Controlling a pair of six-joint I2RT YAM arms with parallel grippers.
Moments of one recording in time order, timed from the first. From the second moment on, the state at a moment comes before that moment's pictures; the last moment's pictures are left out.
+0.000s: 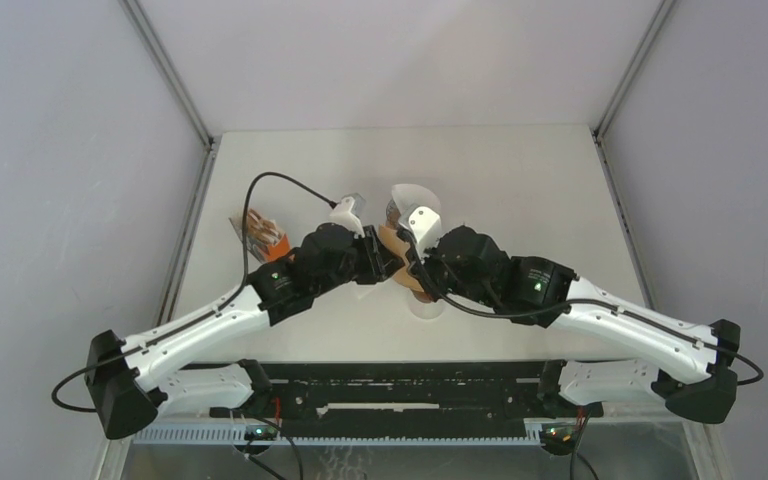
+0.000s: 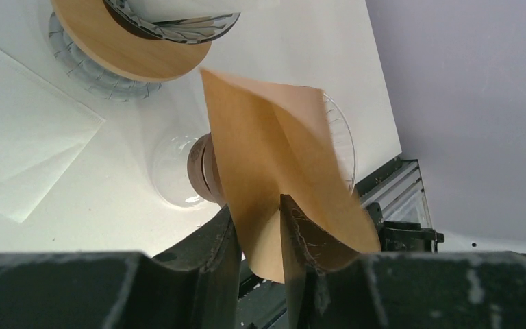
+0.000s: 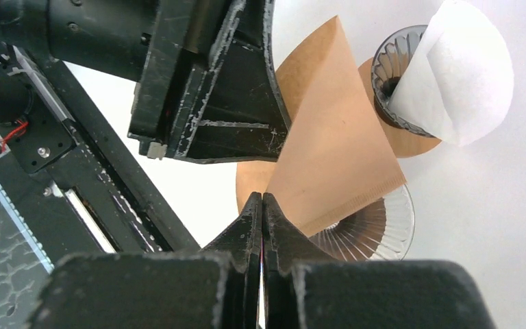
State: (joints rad) left arm -0.92 1.09 0.90 -0.25 -0.12 -0.83; right arm 1.12 1.12 1.19 -0.63 0.21 0.08
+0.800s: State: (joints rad) left arm -1.03 1.13 1.09 -0.26 -0.38 -0.75; right arm 1.27 1.13 1.19 -0.47 0.66 0.02
